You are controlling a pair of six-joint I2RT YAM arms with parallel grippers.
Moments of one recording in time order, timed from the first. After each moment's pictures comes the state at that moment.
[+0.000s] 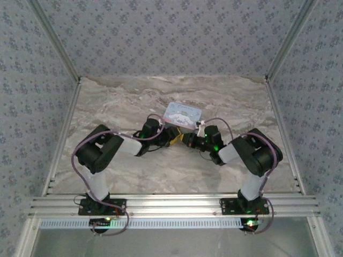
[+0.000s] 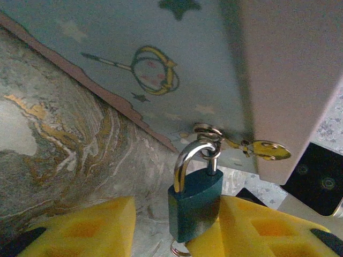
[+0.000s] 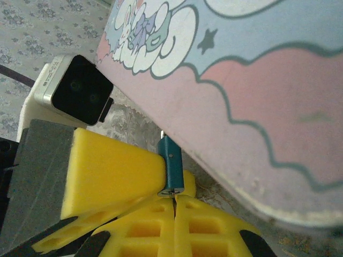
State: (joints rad) left arm -0.67 1.87 0.76 0.61 0.39 -1.32; right arm 0.51 1.77 0.47 0.90 -0.45 0.86
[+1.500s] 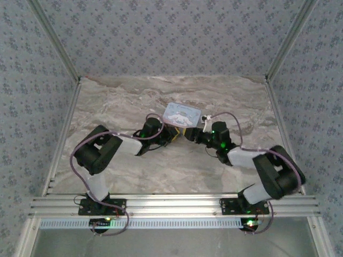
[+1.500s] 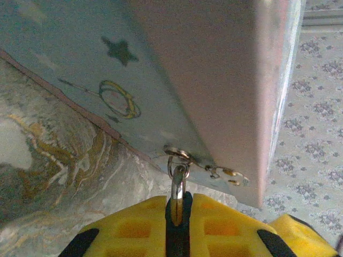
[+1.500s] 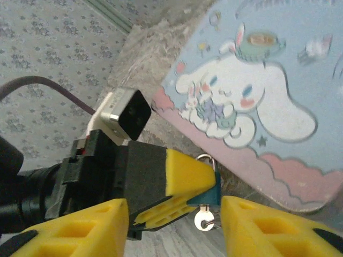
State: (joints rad) left arm -0.68 1.84 0.77 0.57 0.32 -1.38; right arm 0.48 1.42 0.46 0.62 -0.38 0.64
